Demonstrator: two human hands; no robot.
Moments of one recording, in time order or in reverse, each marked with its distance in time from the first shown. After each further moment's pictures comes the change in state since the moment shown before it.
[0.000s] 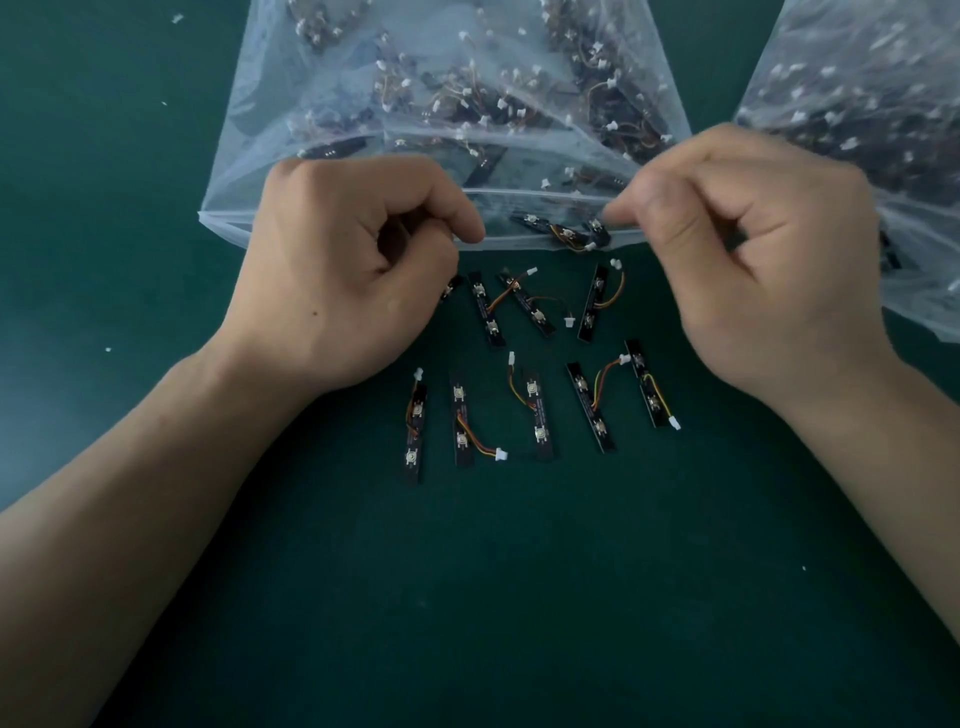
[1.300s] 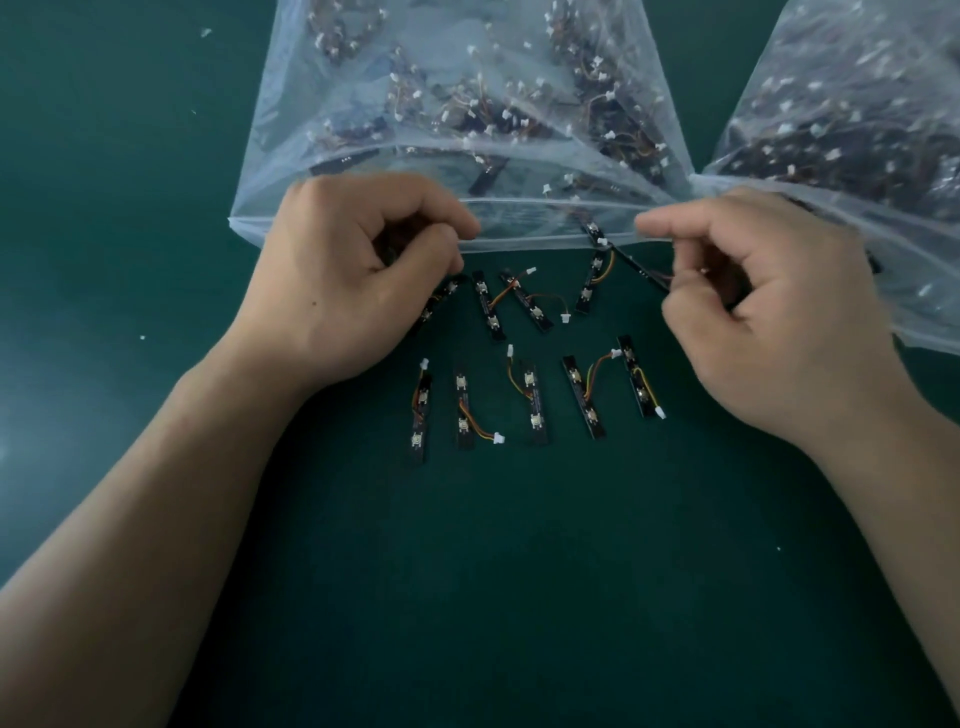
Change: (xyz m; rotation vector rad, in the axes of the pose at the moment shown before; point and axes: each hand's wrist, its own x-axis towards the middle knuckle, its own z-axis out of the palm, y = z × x) left_hand -0.006 0.003 -0.006 -0.061 -0.064 -0.162; right_hand -0.026 0.008 -0.017 -0.082 -0.105 0.114
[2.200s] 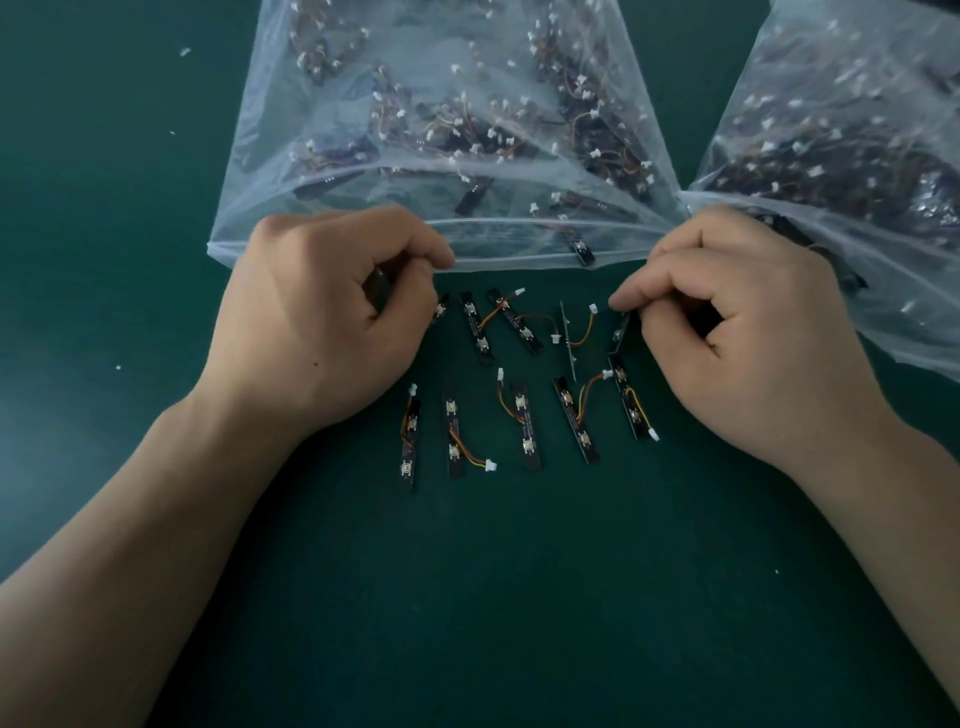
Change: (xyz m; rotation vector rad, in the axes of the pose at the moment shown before) left_hand -0.005 -0.009 0.002 0.206 0.152 0.197; right_hand -0.001 0.001 0.004 -0.055 -0.045 -0.030
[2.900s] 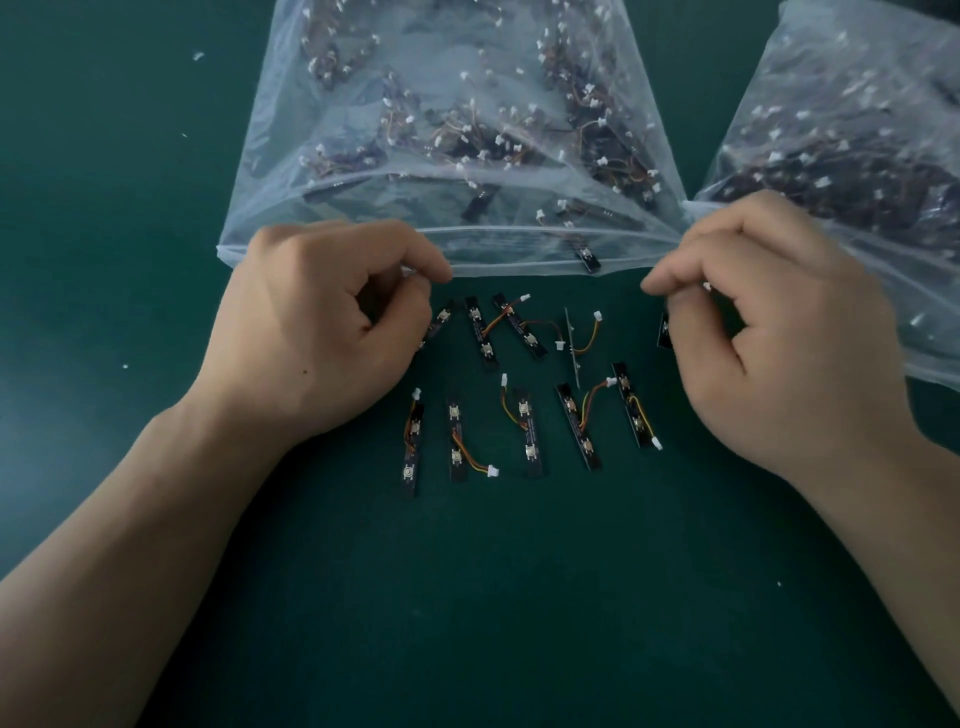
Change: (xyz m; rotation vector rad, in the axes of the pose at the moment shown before) left_hand -0.003 -0.002 -0.005 0.007 -0.027 0.007; right_hand -0.002 -0.004 -0.005 -0.166 0.117 -0.025
